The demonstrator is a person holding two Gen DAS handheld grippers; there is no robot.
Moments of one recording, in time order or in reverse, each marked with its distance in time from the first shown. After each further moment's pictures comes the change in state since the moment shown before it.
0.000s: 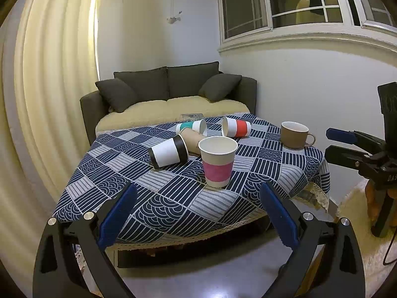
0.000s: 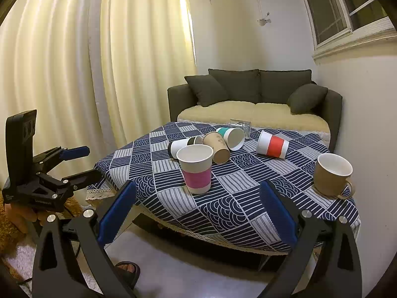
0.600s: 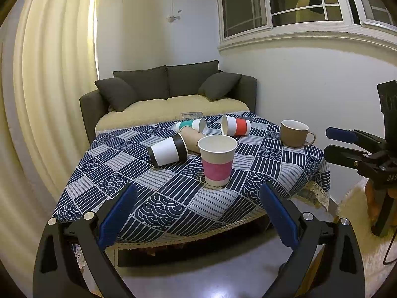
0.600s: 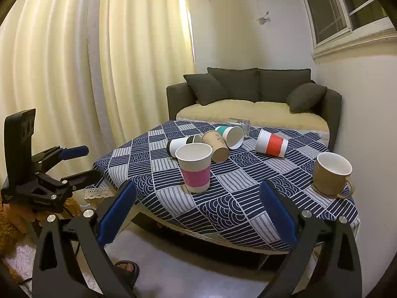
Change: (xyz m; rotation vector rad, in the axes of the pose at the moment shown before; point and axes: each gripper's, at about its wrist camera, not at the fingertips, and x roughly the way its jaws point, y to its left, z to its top) left arm 0.003 -0.002 0.000 0.006 0.009 0.001; right arm 0.000 -0.002 -0.001 0.002 0.006 -0.004
